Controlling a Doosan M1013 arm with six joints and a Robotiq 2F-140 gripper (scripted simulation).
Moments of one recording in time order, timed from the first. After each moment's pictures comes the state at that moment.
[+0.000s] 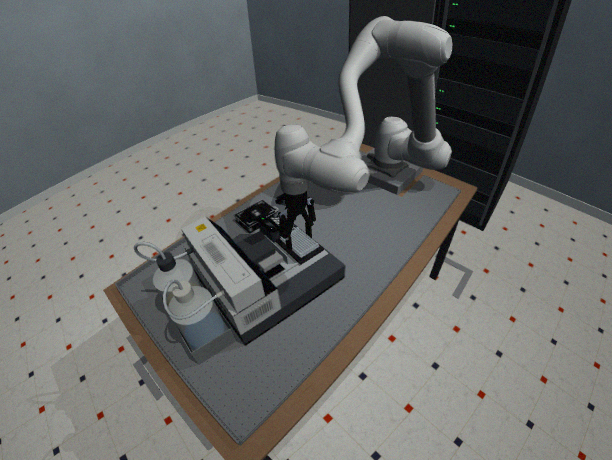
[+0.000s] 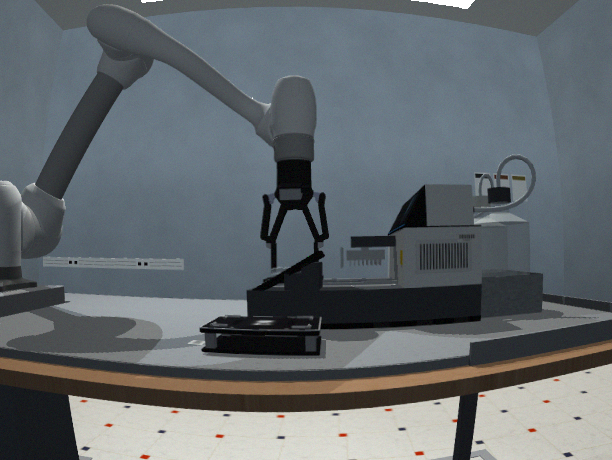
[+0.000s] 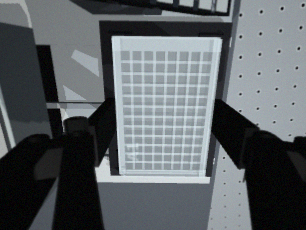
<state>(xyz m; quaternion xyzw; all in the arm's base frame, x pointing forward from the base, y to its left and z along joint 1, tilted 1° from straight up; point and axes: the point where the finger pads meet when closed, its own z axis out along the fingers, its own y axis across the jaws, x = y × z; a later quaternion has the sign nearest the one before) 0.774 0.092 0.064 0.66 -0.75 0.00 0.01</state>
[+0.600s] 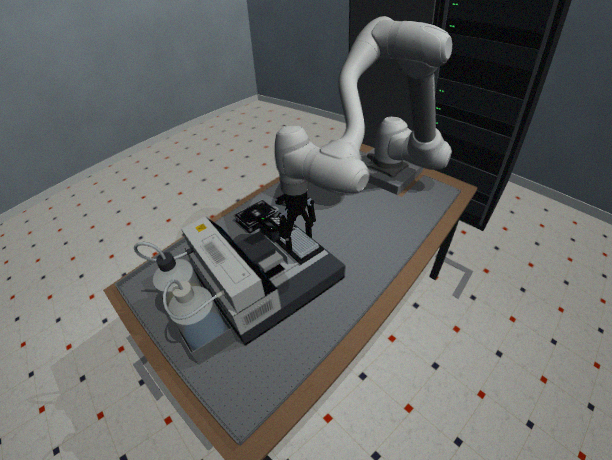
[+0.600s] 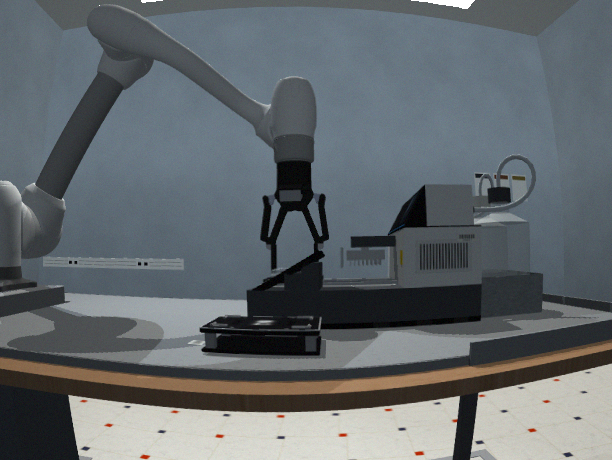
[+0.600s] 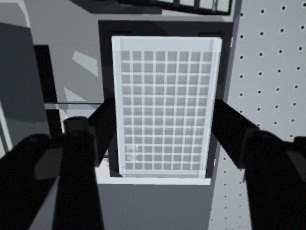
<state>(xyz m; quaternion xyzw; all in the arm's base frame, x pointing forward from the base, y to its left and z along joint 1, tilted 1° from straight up) 0.774 0.092 0.062 0.66 -0.75 0.00 0.01</state>
